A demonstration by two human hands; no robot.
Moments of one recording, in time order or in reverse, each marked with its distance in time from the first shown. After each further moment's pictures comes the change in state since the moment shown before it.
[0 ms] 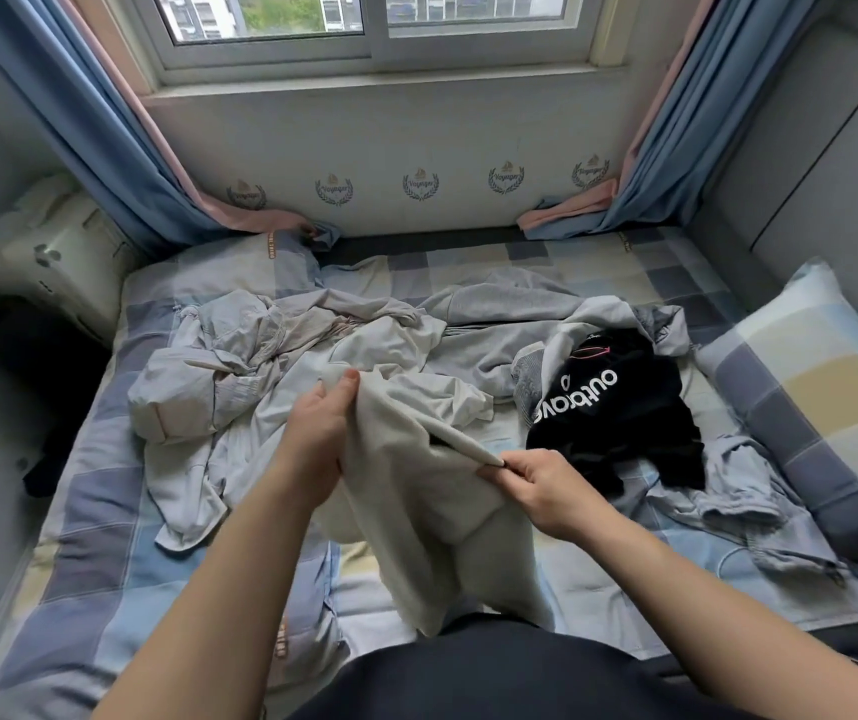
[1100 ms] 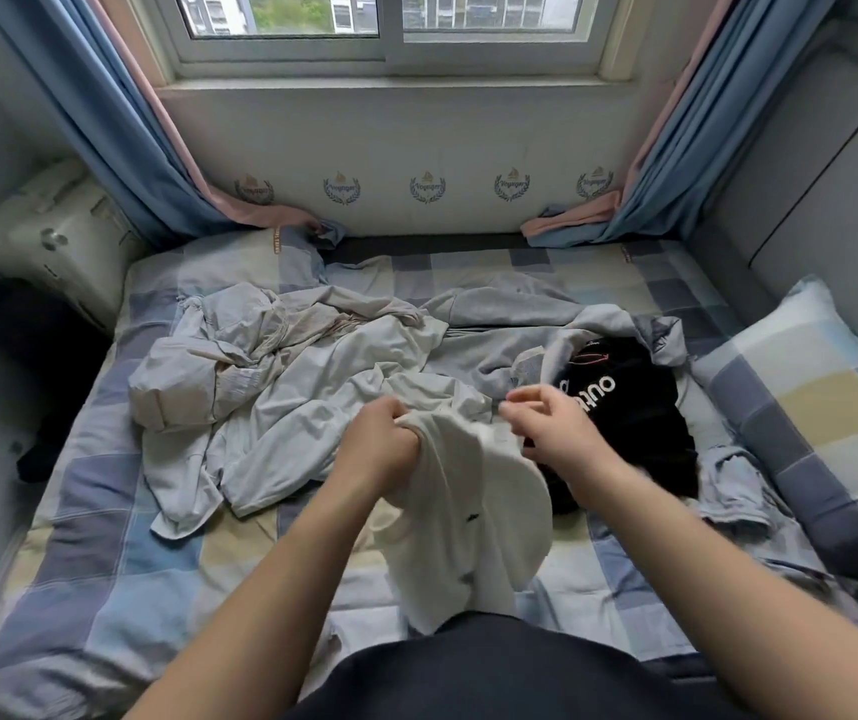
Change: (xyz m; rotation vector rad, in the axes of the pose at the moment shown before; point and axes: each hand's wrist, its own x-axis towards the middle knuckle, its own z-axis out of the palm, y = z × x) left_hand -0.017 -0.027 0.023 0.797 -0.019 0.161; right_hand 0.011 -0.049 -0.022 0.510 0.219 0.252
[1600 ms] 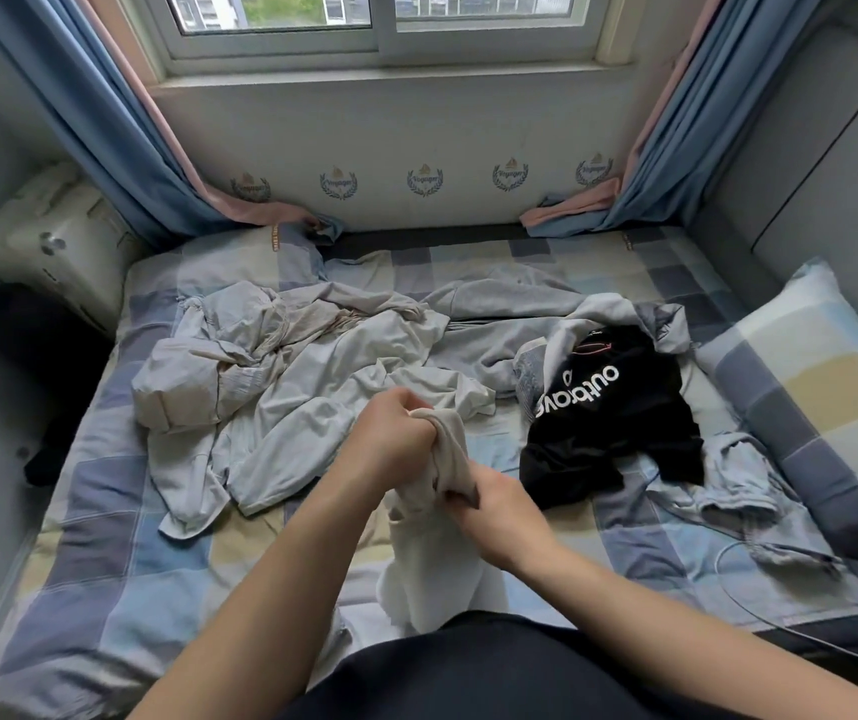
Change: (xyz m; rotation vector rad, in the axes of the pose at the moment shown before) left_hand -0.006 0.018 -0.007 -0.089 -0.107 -0.068; right_hand -0.040 0.055 0.063 -0.599 -0.136 -0.117
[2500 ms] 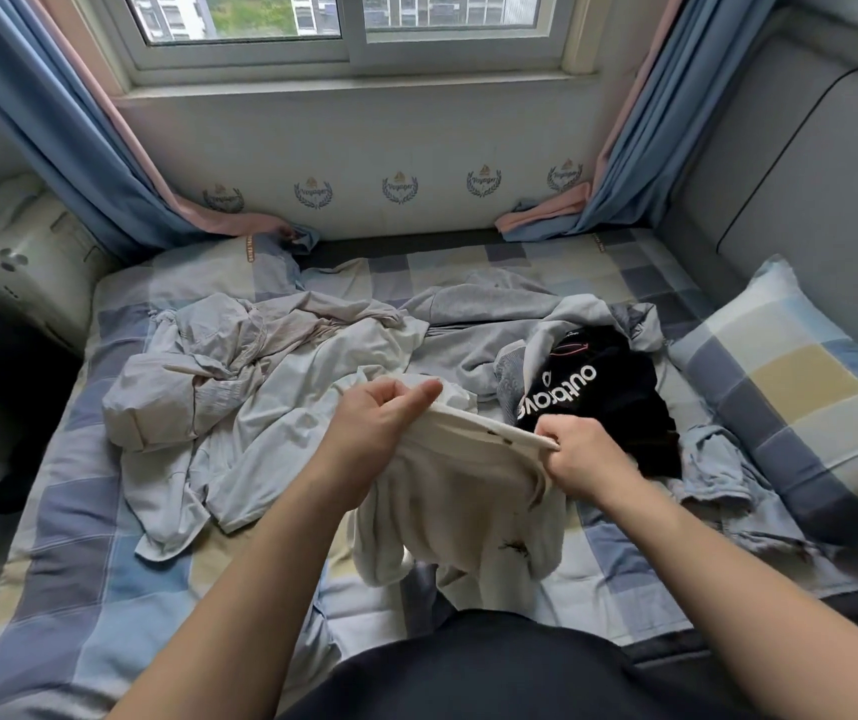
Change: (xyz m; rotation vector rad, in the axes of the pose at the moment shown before) left_hand 0.000 0.004 -0.003 -0.483 -0.129 0.187; right_hand 0.030 0.062 -0.098 -0.296 0.193 0.000
